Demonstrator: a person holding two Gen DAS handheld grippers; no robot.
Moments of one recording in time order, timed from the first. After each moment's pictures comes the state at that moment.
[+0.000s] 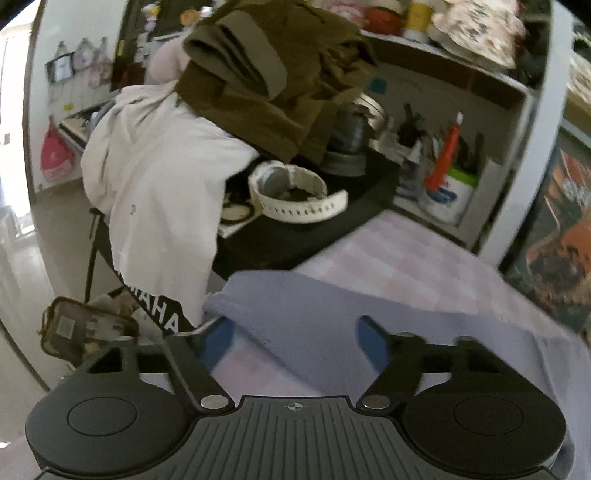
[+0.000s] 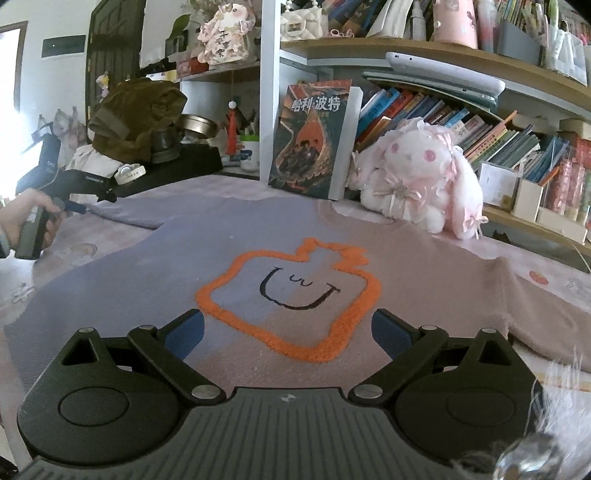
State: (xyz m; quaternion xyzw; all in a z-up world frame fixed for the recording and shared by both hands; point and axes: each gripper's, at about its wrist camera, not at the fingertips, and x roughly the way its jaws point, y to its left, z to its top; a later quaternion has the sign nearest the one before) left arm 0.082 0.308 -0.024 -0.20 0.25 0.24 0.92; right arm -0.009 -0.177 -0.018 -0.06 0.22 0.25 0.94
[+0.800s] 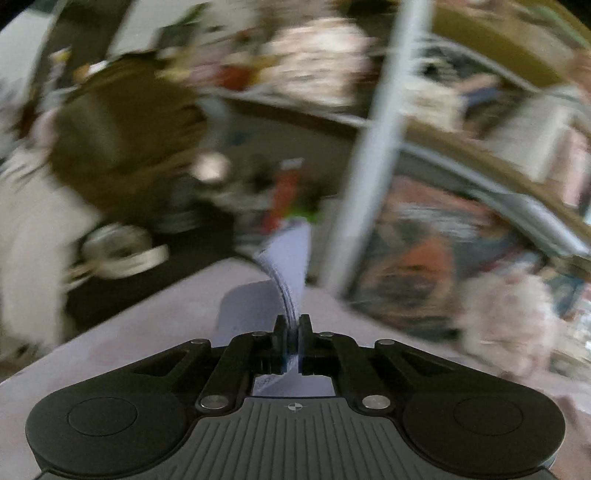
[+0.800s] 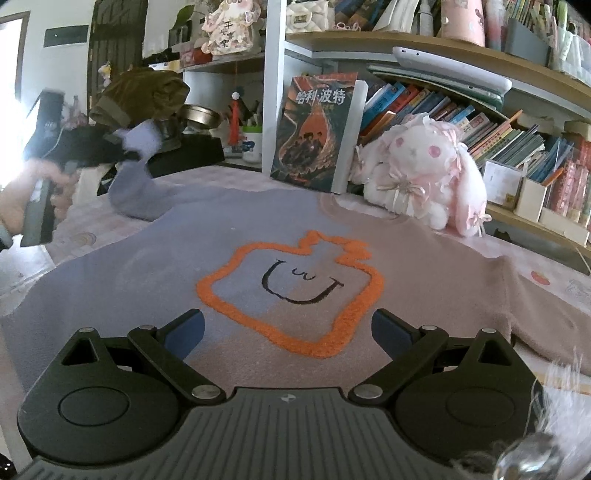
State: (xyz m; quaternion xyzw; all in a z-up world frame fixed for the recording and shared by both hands) left arm 0.090 0.195 0.025 -0.15 0.14 0.05 0.98; right arm -0.006 -0.175 -0.021 -0.08 0.23 0.26 0.94
